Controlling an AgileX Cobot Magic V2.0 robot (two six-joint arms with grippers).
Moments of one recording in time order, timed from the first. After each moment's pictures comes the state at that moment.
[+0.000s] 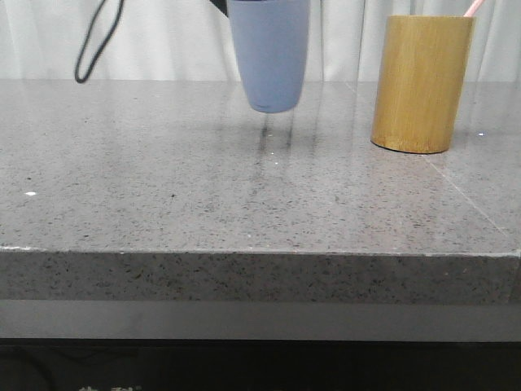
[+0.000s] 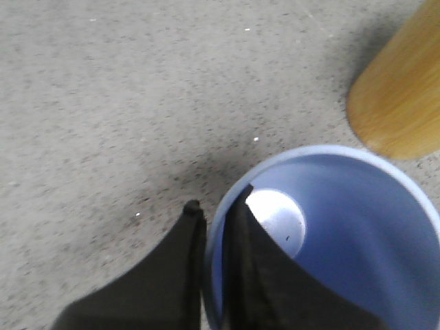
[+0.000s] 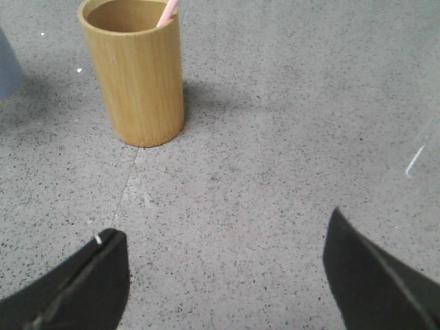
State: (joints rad) left arm -0.58 2.01 -2.12 -0.05 1.08 0.12; right arm 0.02 0.55 -0.66 0.06 0.65 -0.03
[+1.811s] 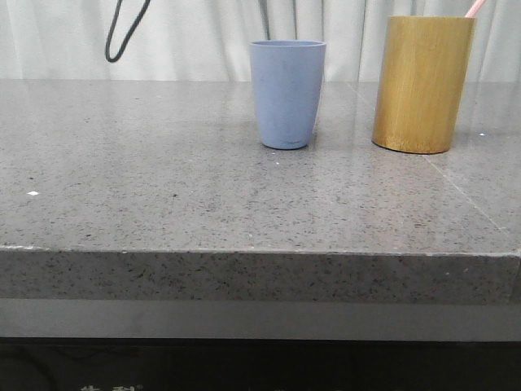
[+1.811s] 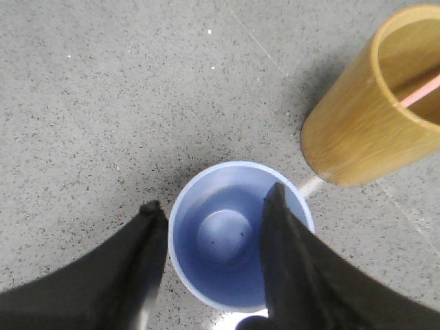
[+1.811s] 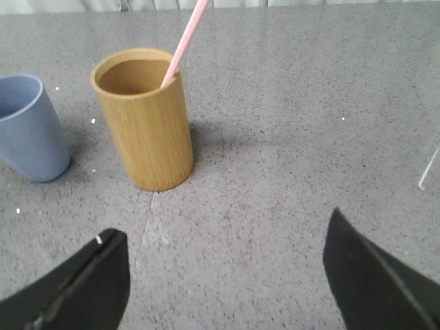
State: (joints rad) left arm -0.60 2.09 -2.41 -0.09 1.26 0.09; right arm 0.02 0.62 -0.77 0.06 0.65 0.08
